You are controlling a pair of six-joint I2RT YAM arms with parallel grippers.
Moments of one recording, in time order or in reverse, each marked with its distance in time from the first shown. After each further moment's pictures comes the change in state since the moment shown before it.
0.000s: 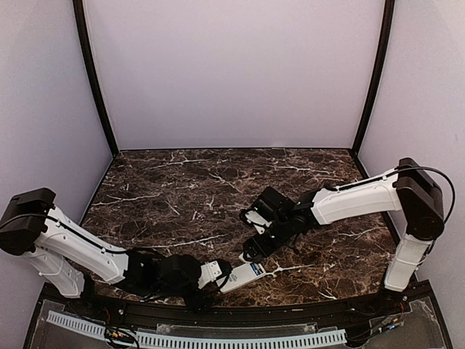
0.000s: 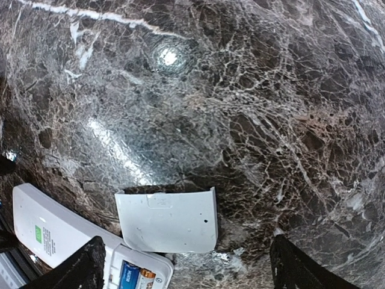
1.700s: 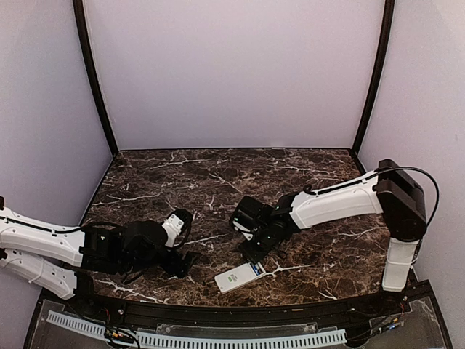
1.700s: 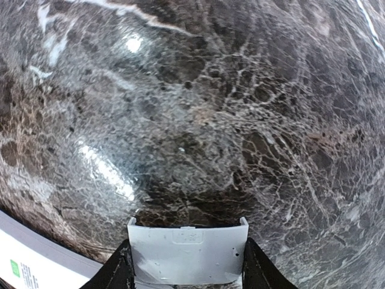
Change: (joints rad) left arm 0.139 -0.435 -0.012 -0.311 -0.275 -0.188; right arm 0.090 0.146 0.162 -0.136 0.189 0.000
